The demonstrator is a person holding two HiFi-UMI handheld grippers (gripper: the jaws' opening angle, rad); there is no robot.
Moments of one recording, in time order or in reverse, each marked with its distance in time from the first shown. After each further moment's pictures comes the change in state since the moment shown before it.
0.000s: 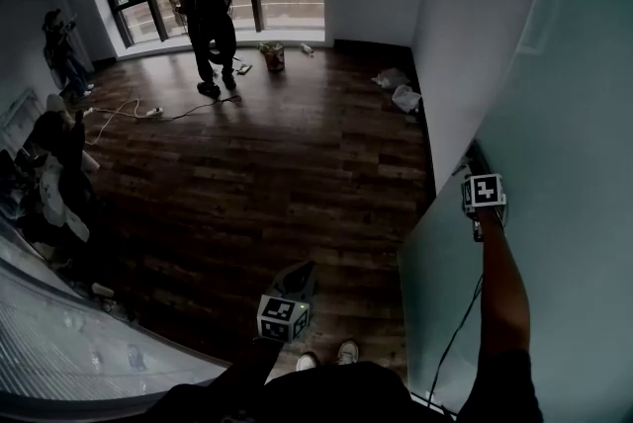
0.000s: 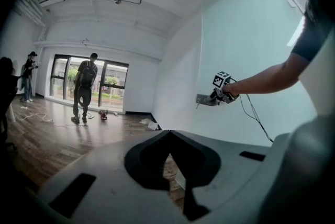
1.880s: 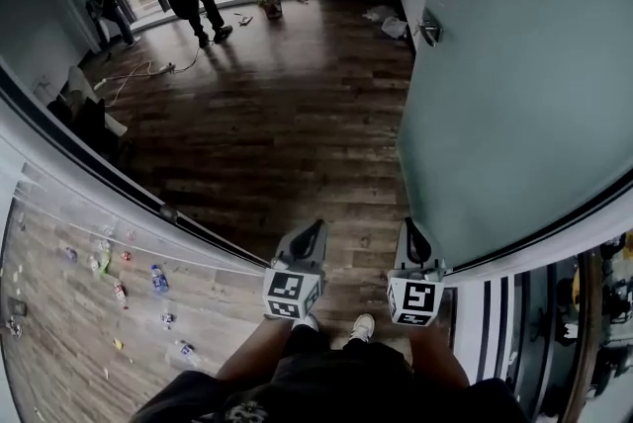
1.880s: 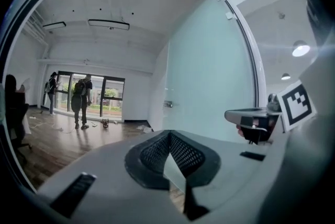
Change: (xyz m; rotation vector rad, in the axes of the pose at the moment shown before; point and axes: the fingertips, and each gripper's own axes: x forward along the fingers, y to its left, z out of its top) left arm -0.423 -0.313 -0.191 0.099 -0.145 0.005; right arm -0.554 0.264 -0.521 0.115 -0.784 0.166
